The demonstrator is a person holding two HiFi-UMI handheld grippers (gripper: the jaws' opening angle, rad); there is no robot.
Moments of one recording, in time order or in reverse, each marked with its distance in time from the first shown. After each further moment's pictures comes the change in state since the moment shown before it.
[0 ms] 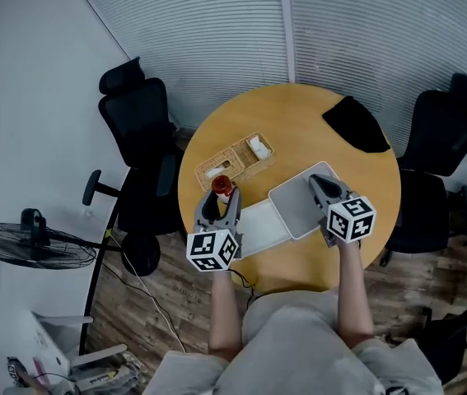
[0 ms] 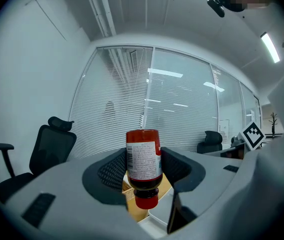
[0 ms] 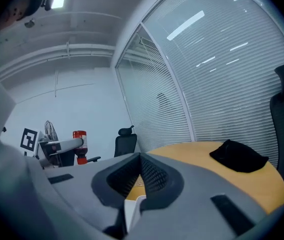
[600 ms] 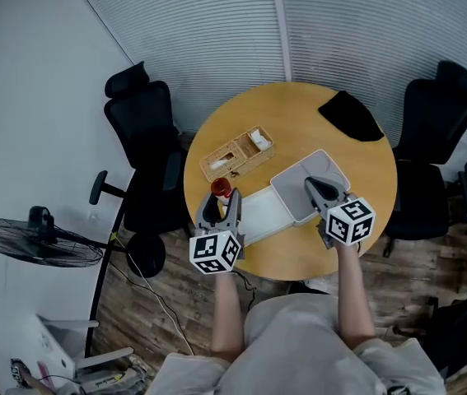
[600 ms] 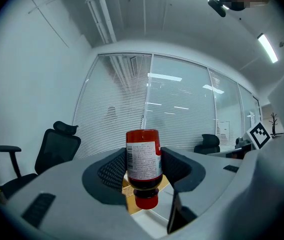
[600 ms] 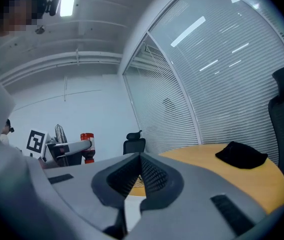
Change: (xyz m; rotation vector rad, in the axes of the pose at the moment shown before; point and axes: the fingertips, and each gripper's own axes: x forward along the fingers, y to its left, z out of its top) left arm -0.065 -0.014 0.014 0.006 -0.041 0.014; right arm -0.053 0.064 -0.001 -0.008 -0.071 0.055
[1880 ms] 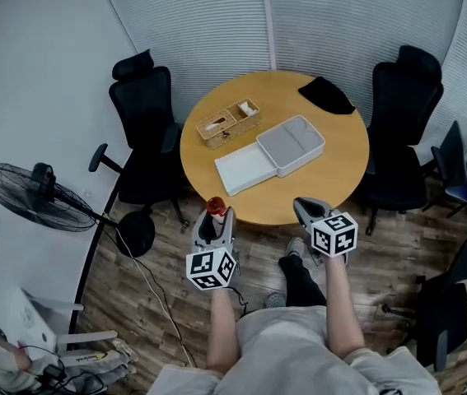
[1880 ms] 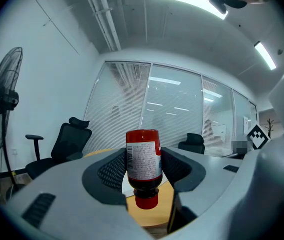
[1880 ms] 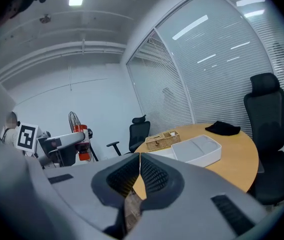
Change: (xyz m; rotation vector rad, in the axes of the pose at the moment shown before) left arm -0.262 -0.074 -0.047 -0.053 0.012 0.030; right arm -0.191 0.152 -0.118 0.012 0.151 -0.047
